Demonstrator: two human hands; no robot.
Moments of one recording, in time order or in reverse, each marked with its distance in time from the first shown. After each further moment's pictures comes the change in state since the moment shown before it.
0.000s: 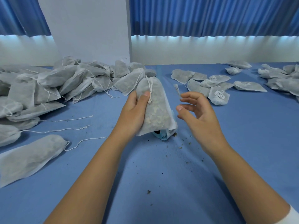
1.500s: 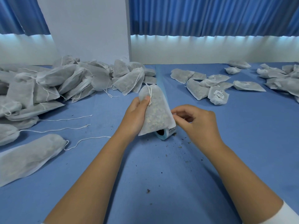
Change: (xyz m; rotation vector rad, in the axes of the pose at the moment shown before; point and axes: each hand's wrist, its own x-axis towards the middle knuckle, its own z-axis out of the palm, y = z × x) left_hand 0.010 -0.019 0.005 -0.075 -0.055 -0.081; right_hand -0.001 0.013 -0.004 -0.381 -0.043 -0.139
